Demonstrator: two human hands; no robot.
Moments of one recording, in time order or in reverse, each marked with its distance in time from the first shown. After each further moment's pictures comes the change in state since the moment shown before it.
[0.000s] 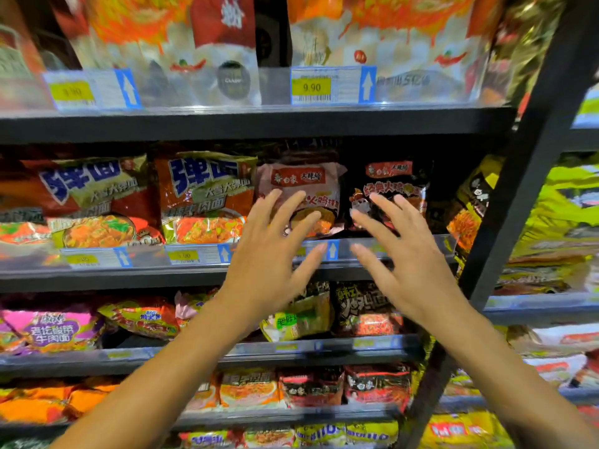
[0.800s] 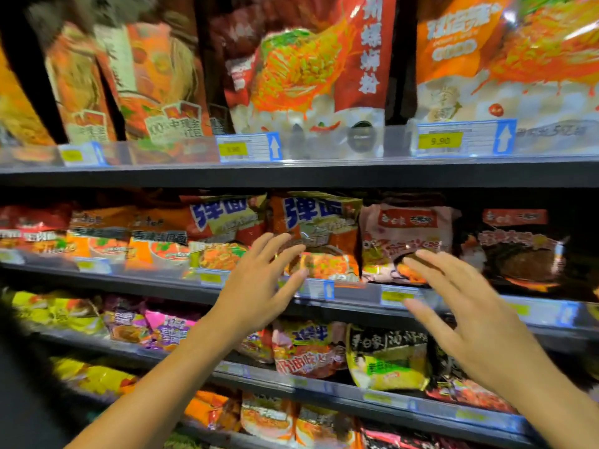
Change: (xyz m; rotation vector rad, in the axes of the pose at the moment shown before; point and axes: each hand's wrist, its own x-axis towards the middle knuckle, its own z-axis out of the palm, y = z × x) left_hand -0.054 -0.129 -0.069 0.092 -0.130 -0.230; right_hand 0.023 -0.056 0.022 0.073 -0.142 -0.090
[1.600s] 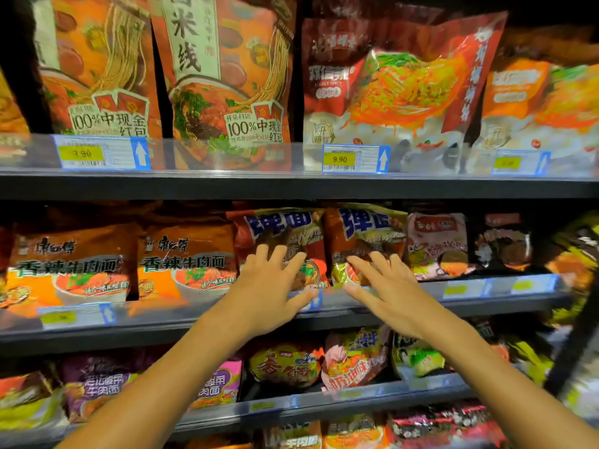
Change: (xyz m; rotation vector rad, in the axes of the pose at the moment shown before) left_hand 0.011 -0.160 -0.024 0.158 -0.236 0.267; right_hand 0.105 -0.182 0.100 -0.220 -0.370 0.378
